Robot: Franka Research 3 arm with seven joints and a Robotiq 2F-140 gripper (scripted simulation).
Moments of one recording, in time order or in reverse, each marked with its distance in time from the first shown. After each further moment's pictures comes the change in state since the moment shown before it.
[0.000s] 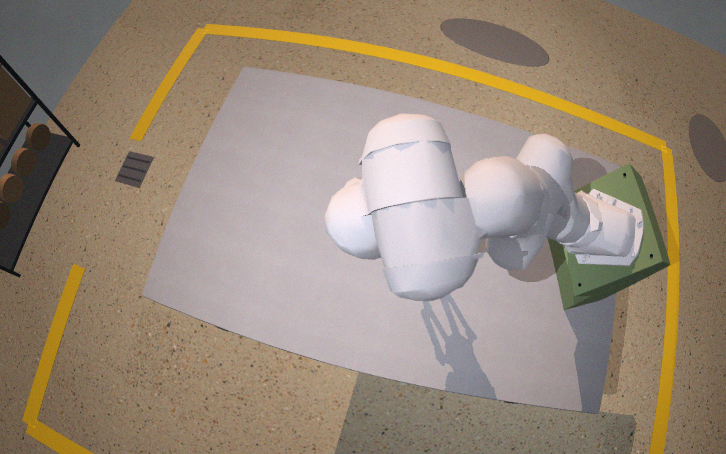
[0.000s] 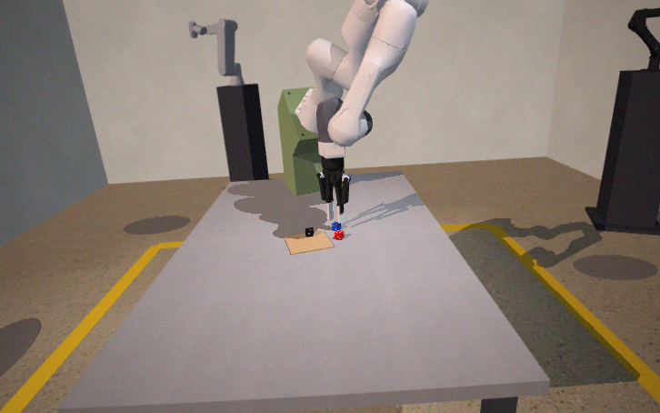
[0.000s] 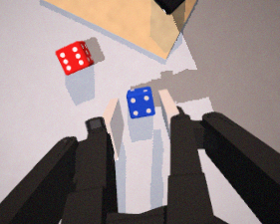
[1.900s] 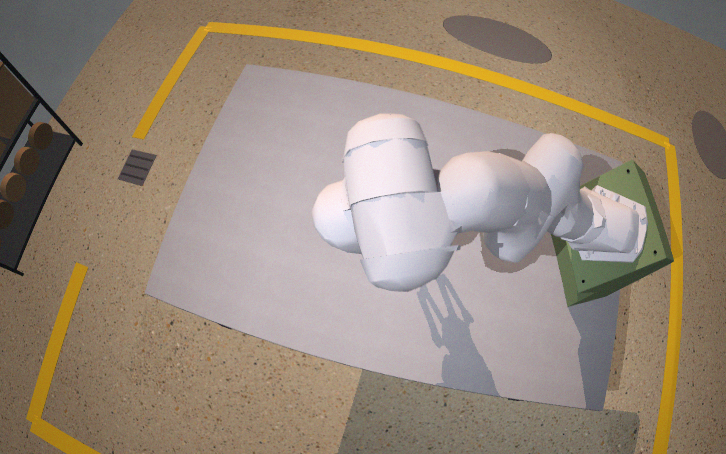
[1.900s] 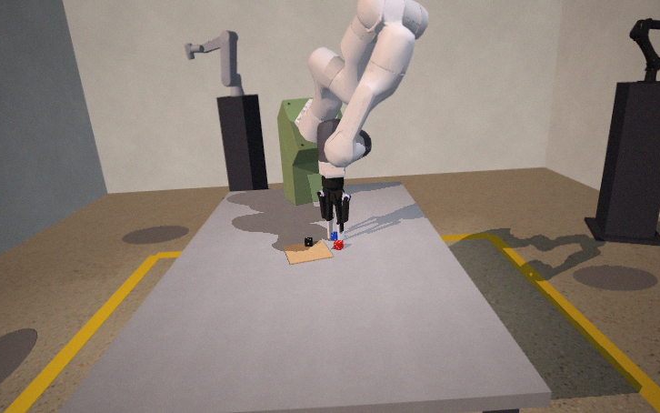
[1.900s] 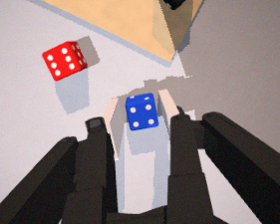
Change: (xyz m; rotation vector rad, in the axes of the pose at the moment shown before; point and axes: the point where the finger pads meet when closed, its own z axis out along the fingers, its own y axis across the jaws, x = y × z) arm 0.000 -0.001 0.032 -0.002 -0.003 0.004
